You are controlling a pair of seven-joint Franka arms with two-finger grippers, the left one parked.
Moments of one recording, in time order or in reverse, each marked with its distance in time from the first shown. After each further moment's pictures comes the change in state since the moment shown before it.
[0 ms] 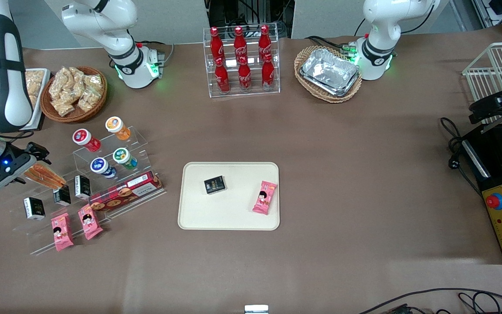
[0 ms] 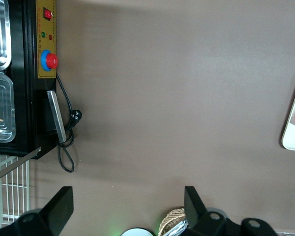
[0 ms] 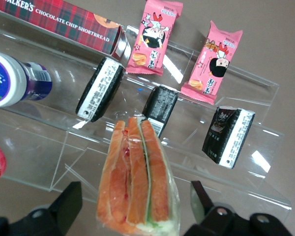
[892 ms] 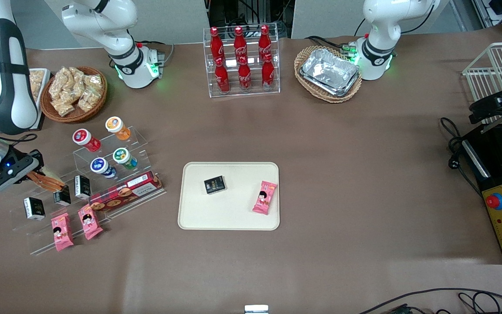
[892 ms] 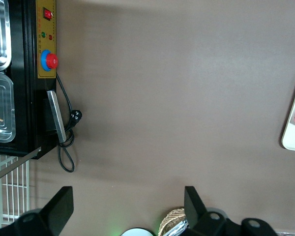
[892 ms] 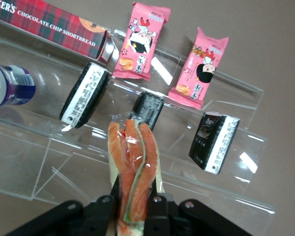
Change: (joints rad) arm 0.002 0.015 0.001 -0.005 -0.009 0.066 0.000
